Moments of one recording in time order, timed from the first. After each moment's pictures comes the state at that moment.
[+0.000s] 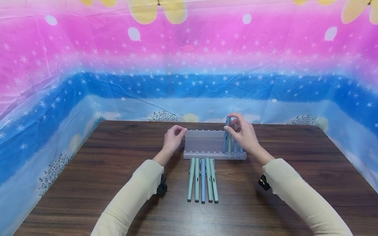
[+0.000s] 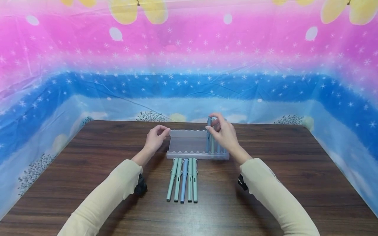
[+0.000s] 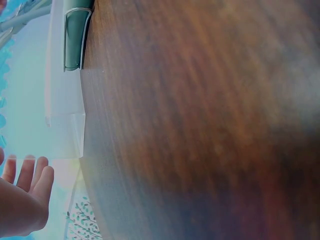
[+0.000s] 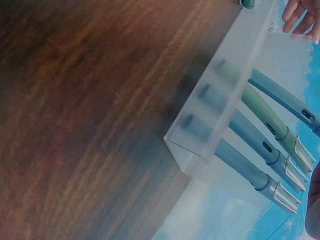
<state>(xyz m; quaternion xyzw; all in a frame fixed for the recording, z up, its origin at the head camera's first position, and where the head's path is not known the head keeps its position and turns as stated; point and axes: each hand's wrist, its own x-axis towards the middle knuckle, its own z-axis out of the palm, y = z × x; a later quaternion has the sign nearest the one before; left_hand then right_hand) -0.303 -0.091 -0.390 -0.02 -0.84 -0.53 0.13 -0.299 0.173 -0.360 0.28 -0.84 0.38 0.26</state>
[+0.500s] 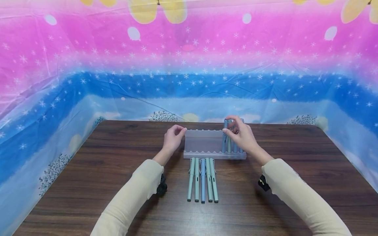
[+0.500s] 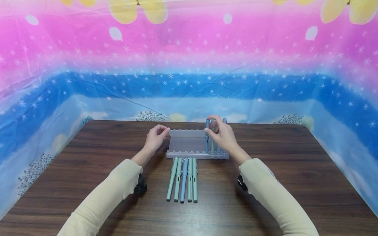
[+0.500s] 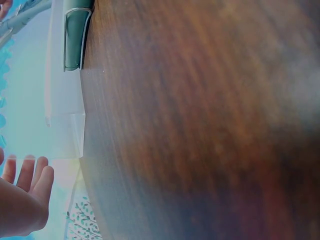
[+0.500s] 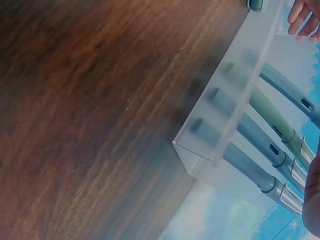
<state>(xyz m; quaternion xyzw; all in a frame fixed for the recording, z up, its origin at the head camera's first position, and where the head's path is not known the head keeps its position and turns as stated) -0.303 -0.091 -0.390 -0.02 -0.84 -0.53 0.13 -0.298 0.172 -0.365 0.29 -0.85 0.38 0.22</state>
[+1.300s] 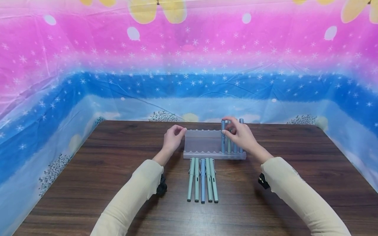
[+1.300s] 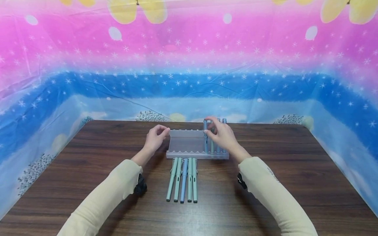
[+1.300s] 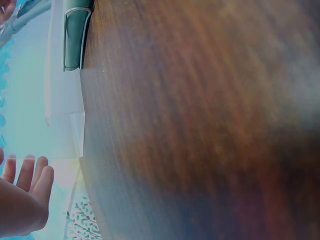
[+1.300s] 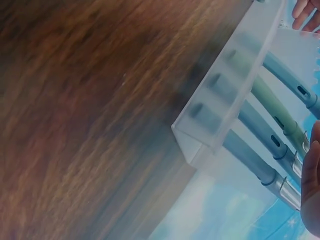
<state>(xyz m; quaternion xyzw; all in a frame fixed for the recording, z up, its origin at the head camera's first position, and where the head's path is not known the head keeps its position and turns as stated) -0.302 -0.090 -0.389 -0.02 -0.84 -0.53 0.13 -0.301 0.173 -0.362 0.29 -0.88 0.33 0.18</state>
